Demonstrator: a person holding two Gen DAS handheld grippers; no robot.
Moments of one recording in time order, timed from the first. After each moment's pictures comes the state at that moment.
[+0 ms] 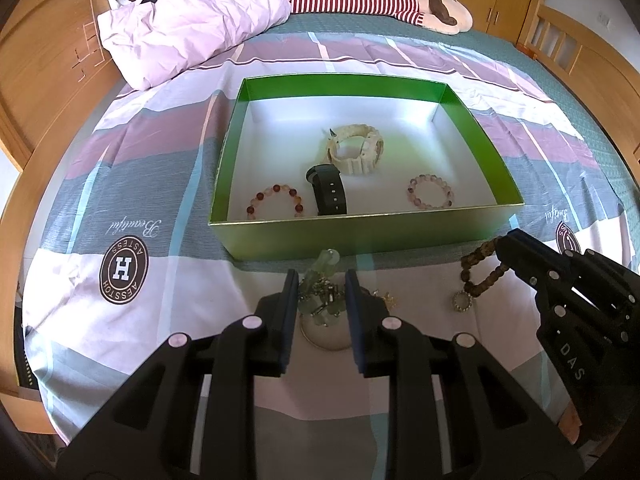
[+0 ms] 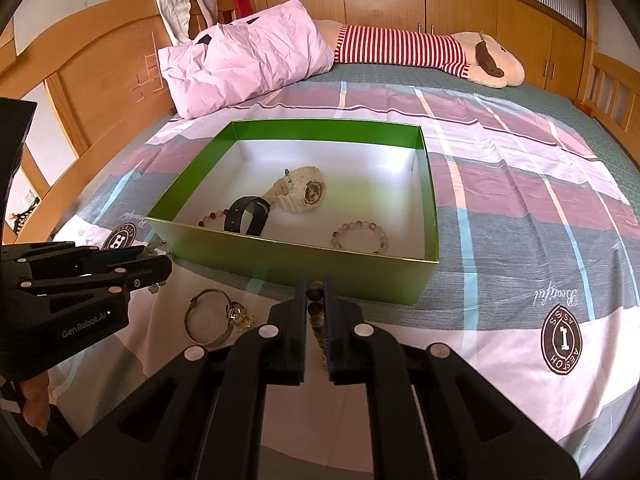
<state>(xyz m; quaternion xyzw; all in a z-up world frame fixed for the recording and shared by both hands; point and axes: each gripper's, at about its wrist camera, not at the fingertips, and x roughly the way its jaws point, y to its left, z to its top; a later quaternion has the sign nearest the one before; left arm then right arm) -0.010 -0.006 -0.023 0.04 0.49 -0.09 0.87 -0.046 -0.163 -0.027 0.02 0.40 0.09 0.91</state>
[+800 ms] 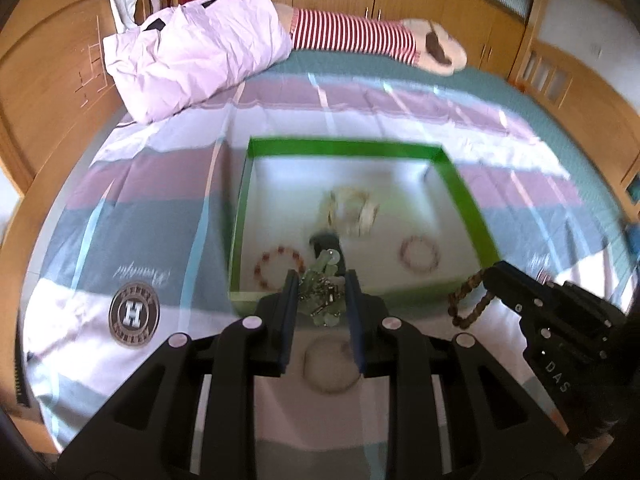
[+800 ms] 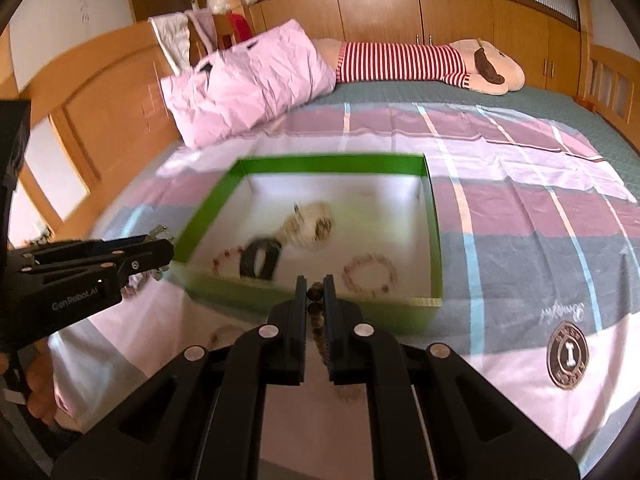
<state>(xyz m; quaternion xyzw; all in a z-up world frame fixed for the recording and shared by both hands) 0.020 0.011 0.025 0.00 0.43 -0.11 0.89 -0.025 -0.172 0.005 0.07 0.36 0.10 0.92</state>
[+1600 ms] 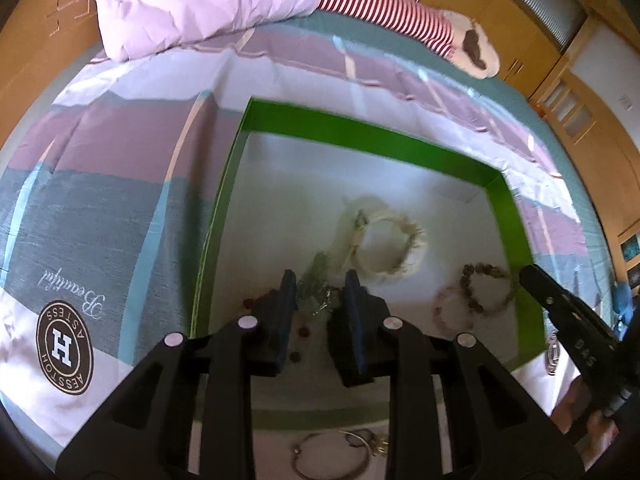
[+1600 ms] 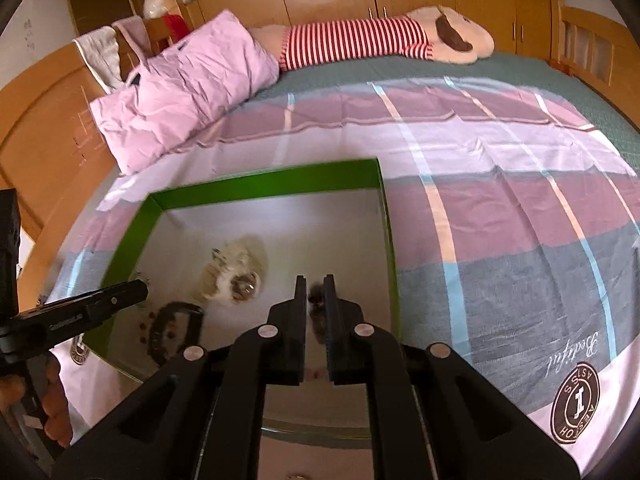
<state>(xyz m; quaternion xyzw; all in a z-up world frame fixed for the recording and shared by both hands) 0.121 0.016 -0.056 -0.08 0.50 -0.10 0.86 0.068 -0.211 -0.044 0.10 0.42 0.03 0.90</state>
